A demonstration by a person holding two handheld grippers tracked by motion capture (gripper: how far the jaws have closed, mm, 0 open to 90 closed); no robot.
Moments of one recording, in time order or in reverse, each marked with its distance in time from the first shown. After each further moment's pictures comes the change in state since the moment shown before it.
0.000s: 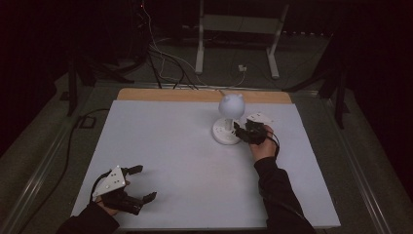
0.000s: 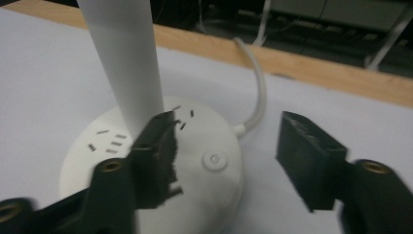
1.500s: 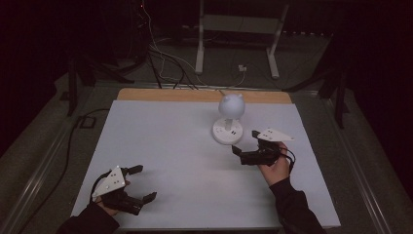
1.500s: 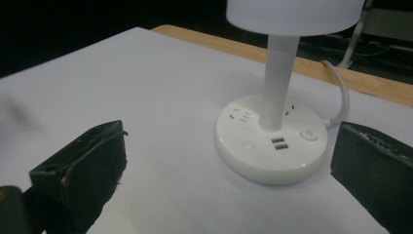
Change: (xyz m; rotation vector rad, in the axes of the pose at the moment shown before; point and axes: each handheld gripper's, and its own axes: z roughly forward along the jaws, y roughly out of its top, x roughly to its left) left arm -0.001 0.001 -0.001 -0.006 0.000 0.002; right arm 0.018 -0.012 -0.098 -0.088 0.326 -0.069
